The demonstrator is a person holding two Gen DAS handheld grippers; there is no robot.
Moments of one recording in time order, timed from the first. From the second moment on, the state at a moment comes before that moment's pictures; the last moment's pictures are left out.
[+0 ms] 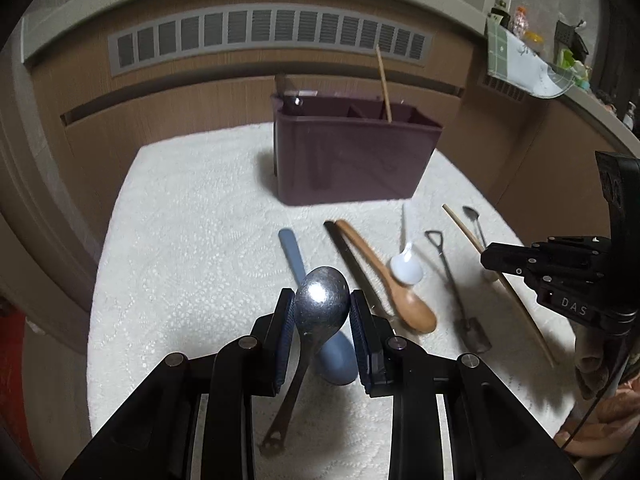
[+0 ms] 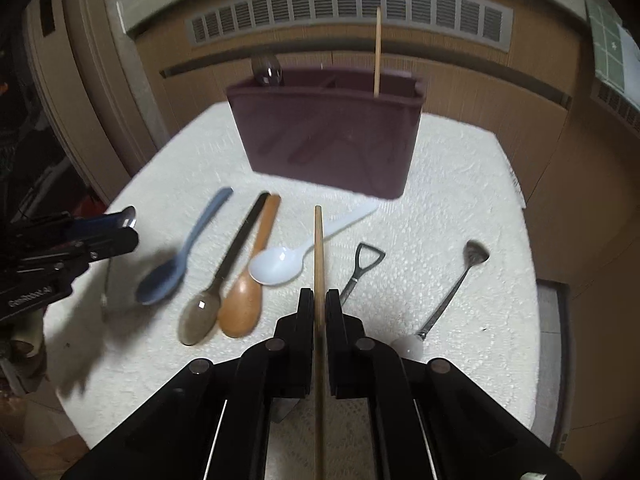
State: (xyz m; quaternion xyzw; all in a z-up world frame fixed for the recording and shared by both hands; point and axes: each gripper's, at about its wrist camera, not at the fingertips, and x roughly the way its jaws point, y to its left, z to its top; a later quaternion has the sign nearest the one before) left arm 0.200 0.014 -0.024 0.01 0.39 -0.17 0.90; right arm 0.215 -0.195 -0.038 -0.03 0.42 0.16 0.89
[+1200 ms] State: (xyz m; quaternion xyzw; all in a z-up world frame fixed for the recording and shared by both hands) left arm 0.263 -0.026 -0.080 0.00 0.50 -0.24 0.83; right arm 0.207 -0.235 -0.025 0.05 0.41 0.14 0.90
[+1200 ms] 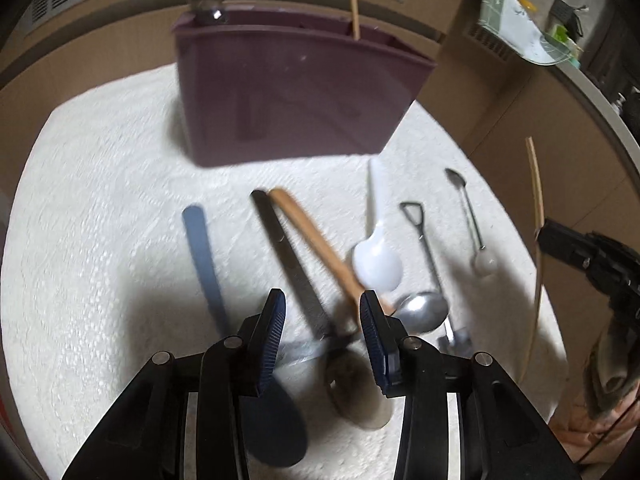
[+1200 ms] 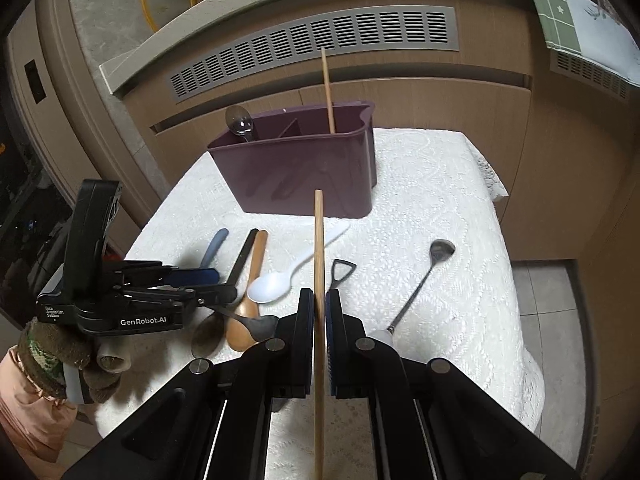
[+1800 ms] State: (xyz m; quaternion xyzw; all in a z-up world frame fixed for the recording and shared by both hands) left arm 0.185 -0.036 -0.055 0.08 0.48 -0.31 0.82; right arm 0.206 -0.241 -0.023 0.04 0.41 0.14 0.90
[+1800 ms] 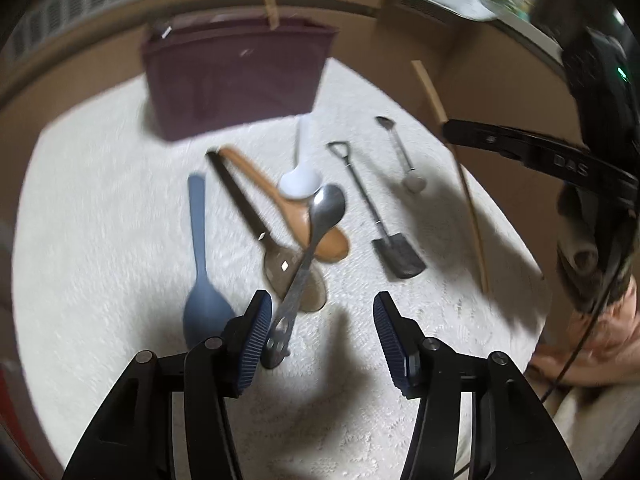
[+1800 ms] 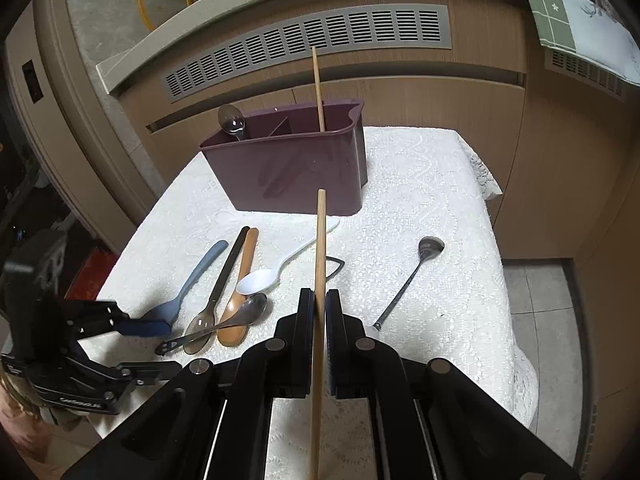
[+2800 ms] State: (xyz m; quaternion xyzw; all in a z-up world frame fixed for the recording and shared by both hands) left arm 0.262 -0.089 -0.077 0.12 0.50 -0.28 0.81; right arm 0.205 -0.246 -0.027 0.05 0.40 0.14 0.90
